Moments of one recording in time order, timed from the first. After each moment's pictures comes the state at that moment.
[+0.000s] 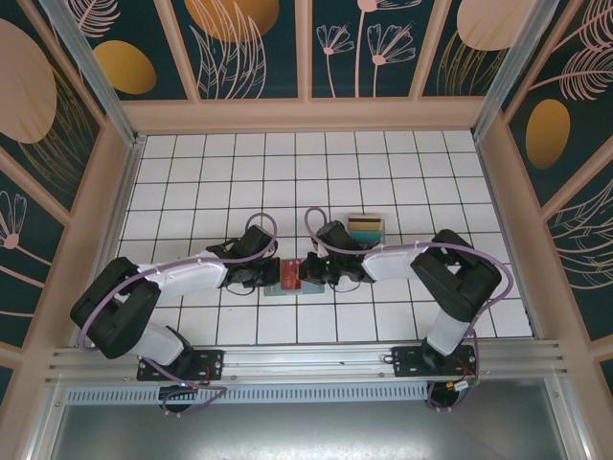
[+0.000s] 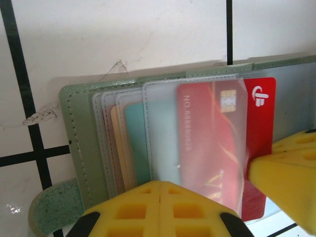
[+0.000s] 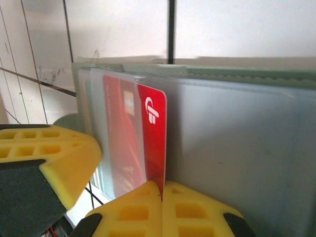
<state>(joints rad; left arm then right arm) -0.71 1.48 0.67 -0.29 0.14 -0.74 0.81 1.71 0.72 0.10 -0.43 0.94</state>
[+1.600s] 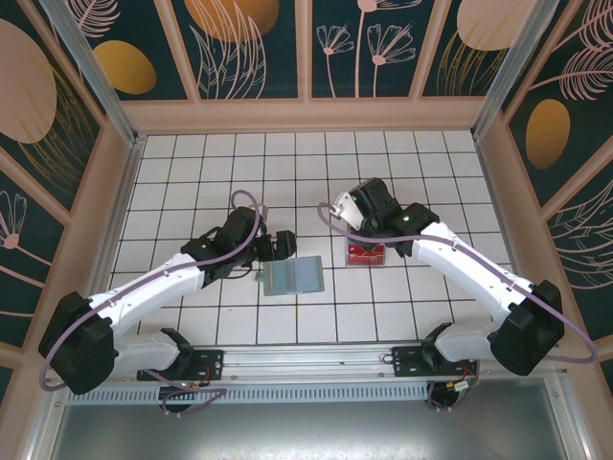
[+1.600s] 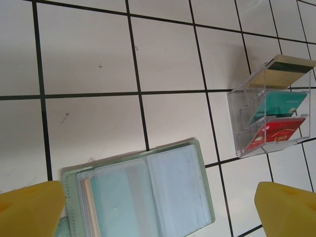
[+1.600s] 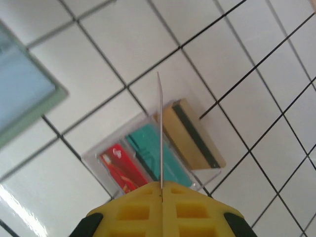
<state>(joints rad) -0.71 1.24 0.77 -0.32 0.00 -0.72 0.69 1.30 1.09 -0.79 0.19 -0.44</state>
